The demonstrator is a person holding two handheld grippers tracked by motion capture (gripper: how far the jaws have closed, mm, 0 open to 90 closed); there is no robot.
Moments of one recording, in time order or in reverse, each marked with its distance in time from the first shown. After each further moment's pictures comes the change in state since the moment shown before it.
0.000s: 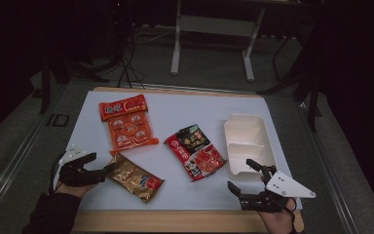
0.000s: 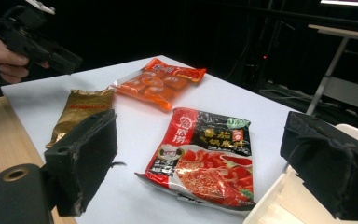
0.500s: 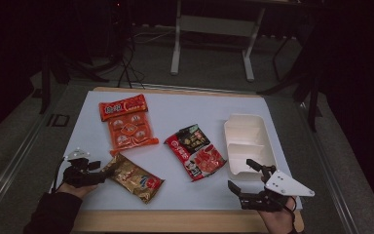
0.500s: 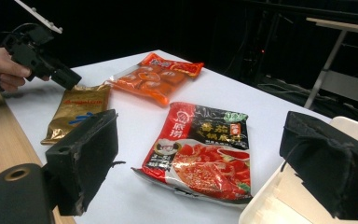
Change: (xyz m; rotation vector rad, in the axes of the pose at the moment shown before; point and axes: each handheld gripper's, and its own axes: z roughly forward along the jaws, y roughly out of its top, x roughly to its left) left arm 0.020 -0.020 0.024 0.148 -0.045 -0.090; right arm -0.002 -0.002 0.001 0.022 -0.011 0.006
